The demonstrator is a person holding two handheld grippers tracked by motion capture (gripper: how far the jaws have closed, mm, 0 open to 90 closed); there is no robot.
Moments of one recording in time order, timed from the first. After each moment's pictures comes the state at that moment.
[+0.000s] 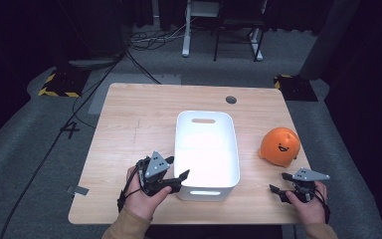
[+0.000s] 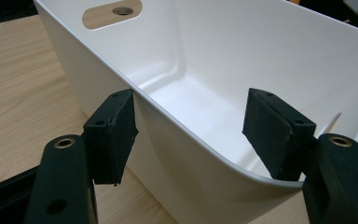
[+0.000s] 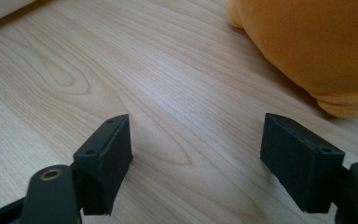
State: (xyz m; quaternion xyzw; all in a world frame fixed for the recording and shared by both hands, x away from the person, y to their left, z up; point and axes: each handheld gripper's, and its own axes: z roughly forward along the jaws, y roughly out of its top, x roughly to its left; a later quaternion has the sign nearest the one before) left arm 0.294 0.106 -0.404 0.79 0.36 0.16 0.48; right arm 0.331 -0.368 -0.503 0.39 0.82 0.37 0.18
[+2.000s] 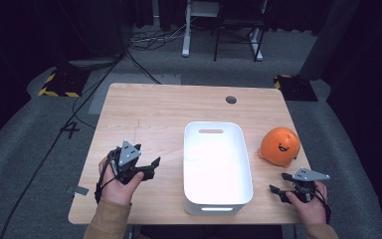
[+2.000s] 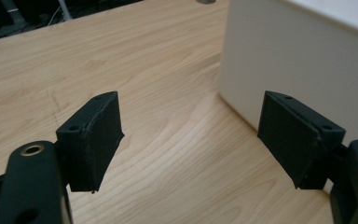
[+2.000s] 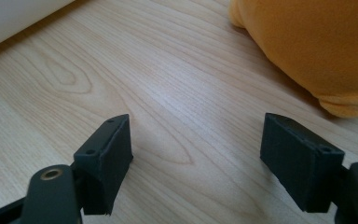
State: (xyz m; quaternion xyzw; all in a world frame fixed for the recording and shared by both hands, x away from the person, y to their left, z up) left arm 0.326 0.182 -0.416 0.77 0.42 0.23 0.43; right arm 0.331 -0.367 -0.503 0.39 0.82 0.37 0.18
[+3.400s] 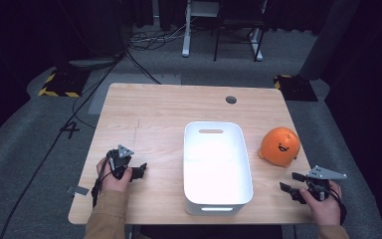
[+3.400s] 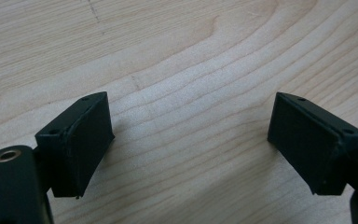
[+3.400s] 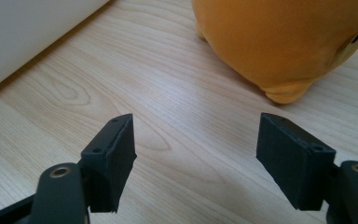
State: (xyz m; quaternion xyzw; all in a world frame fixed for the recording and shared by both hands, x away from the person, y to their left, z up) left arm 0.375 0.219 -0.503 0.79 0.50 0.18 0.32; right arm 0.323 -0.391 -0.477 0.42 0.80 0.38 0.17
